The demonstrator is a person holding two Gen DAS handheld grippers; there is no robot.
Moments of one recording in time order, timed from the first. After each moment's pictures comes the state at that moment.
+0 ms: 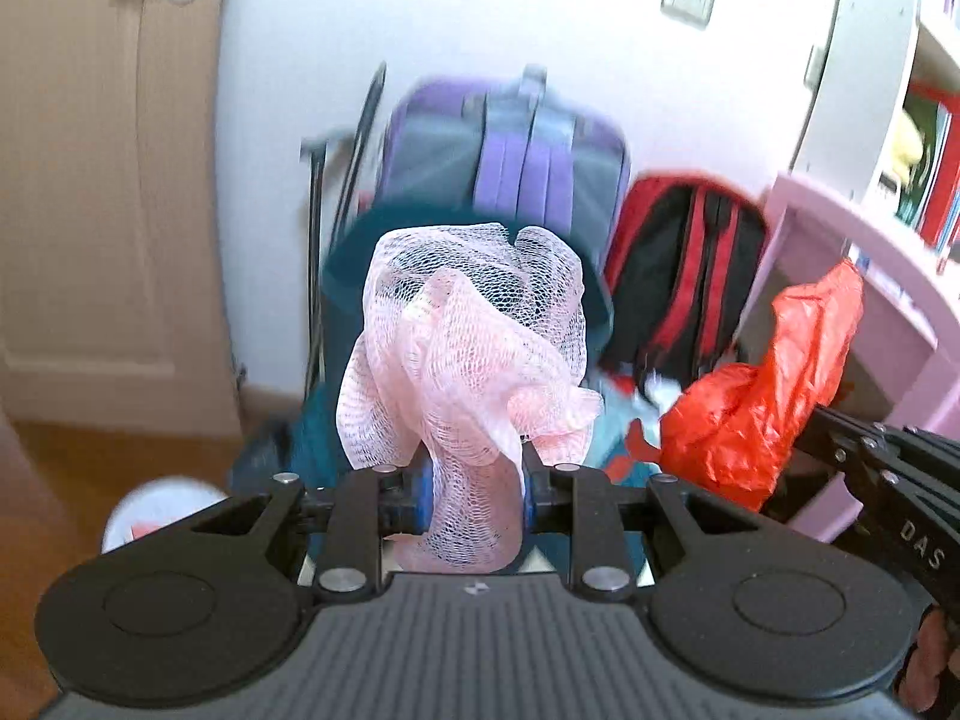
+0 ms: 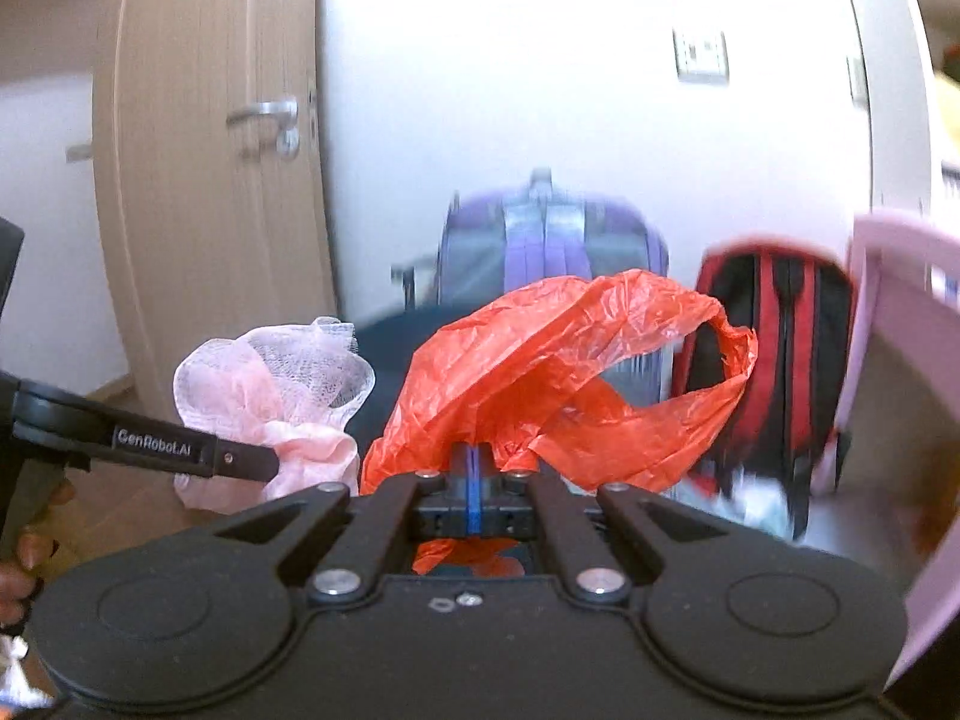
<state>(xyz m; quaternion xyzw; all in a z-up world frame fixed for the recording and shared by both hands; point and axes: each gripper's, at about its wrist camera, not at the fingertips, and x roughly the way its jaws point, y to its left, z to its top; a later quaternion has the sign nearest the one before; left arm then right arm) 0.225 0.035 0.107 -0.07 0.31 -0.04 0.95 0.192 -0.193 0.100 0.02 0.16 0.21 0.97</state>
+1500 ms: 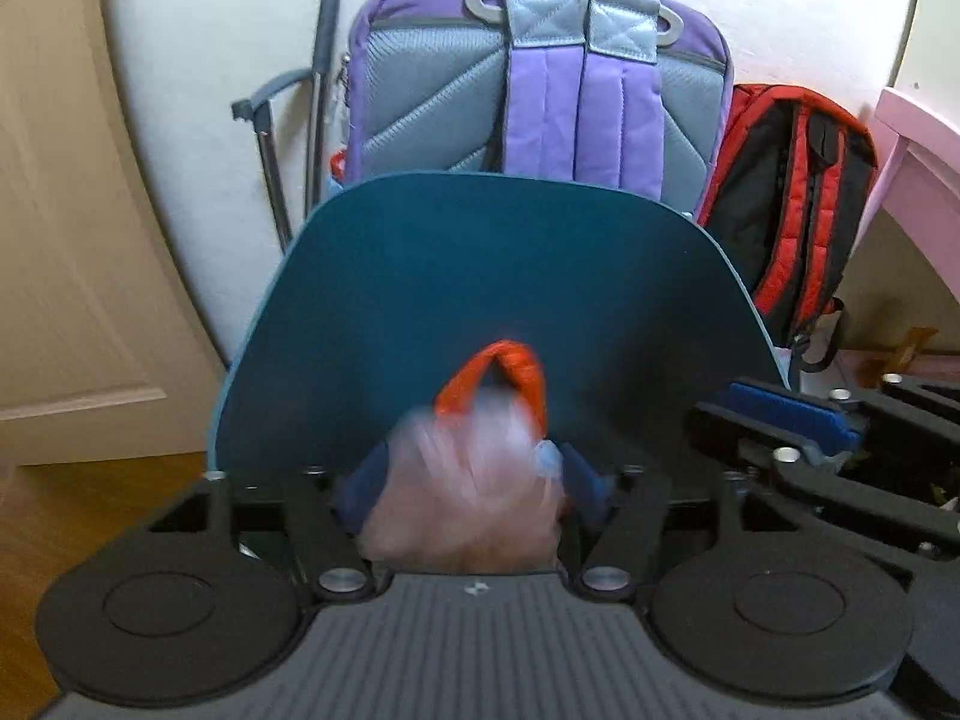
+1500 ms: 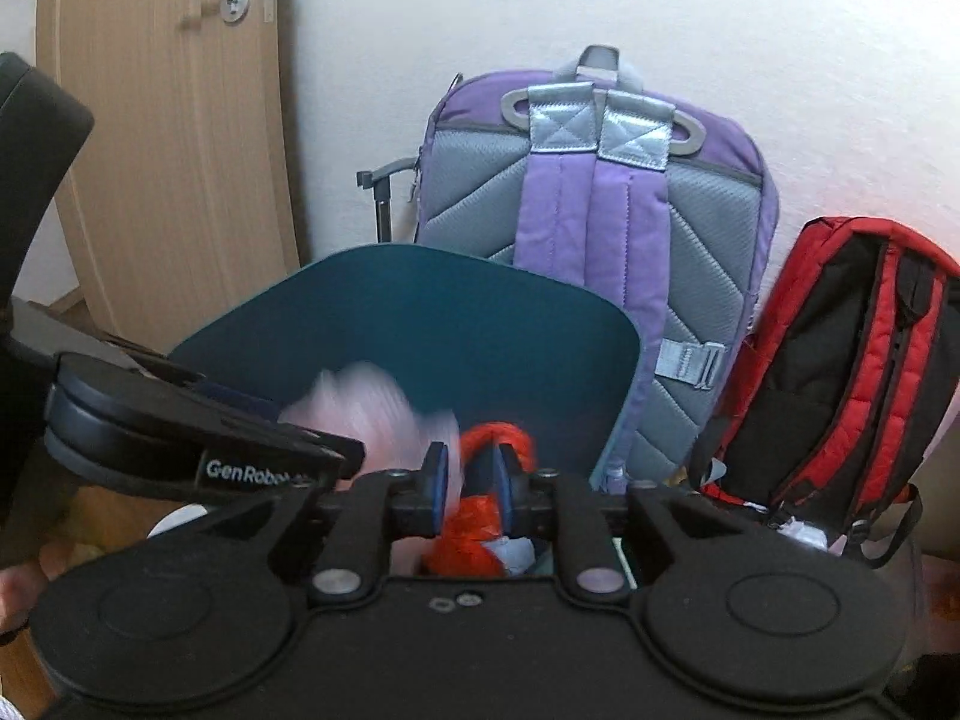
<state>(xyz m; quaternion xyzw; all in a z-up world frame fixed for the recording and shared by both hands) 0.421 0.030 0.064 -0.01 0.42 -0.03 0.91 0.384 -0.112 0.089 -0.05 0.28 0.21 0.93</state>
